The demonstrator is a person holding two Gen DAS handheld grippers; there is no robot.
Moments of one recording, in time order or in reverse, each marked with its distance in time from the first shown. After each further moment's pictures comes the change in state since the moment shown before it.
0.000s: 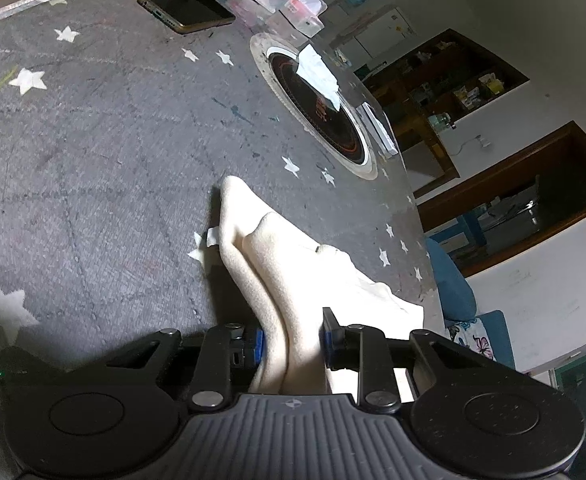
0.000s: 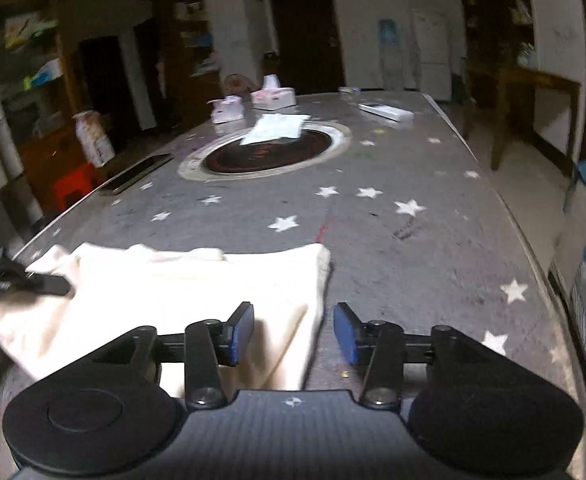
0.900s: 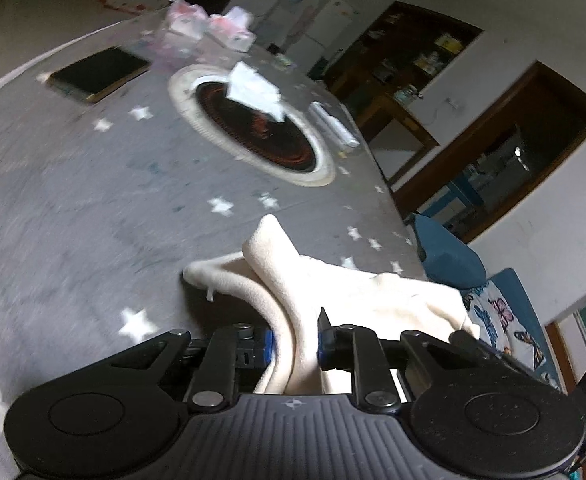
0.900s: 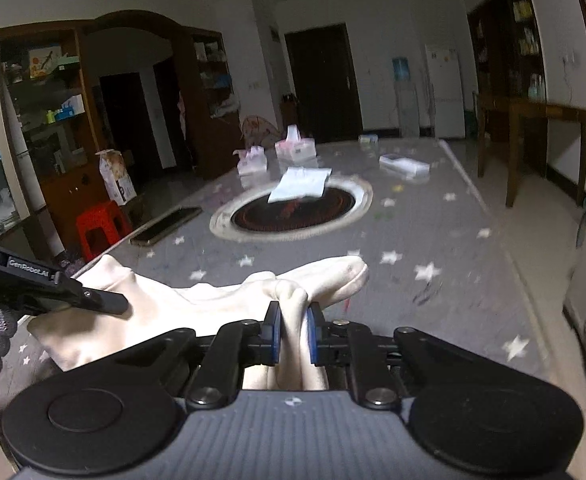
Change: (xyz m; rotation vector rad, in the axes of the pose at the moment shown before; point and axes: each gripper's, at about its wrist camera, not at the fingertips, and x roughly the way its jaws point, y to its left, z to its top) left arm 0.006 -0.065 0.019 0.258 -0.016 0.010; right arm -0.050 0.020 0.028 -0.033 -0.143 0.051
